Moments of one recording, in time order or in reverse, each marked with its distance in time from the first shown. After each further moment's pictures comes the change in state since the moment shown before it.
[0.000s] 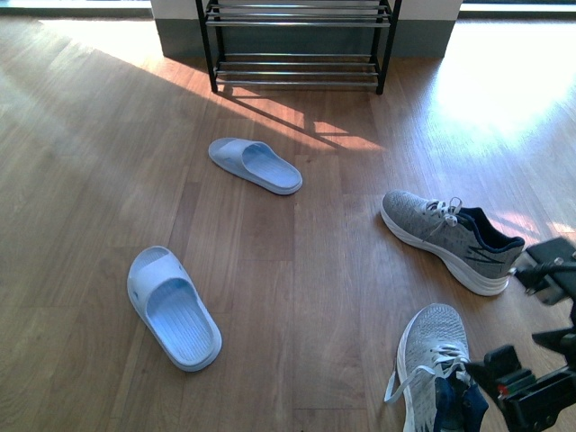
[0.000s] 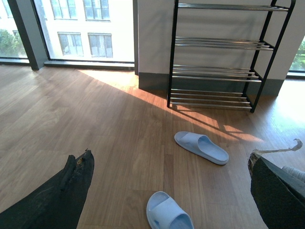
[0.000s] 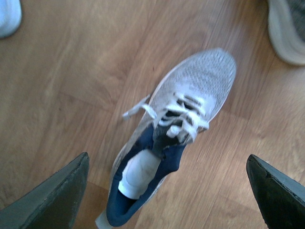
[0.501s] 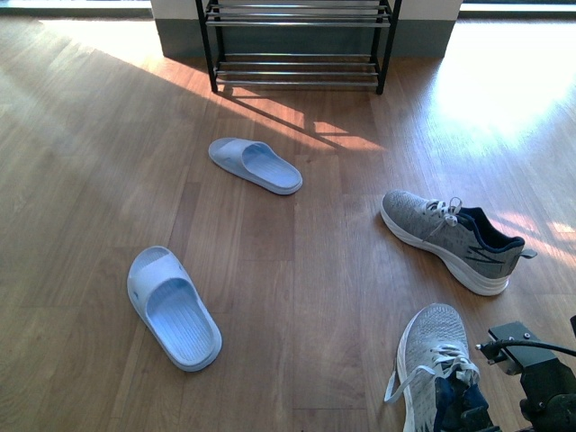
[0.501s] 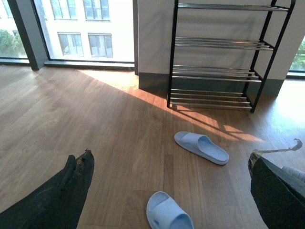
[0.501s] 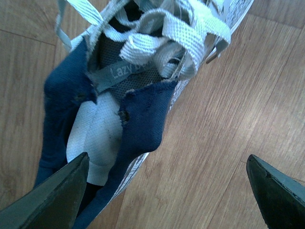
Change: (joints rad) left arm 0.000 0.000 0.000 0.000 0.000 0.000; right arm -0.074 0.523 0.217 0.037 0.066 -0.024
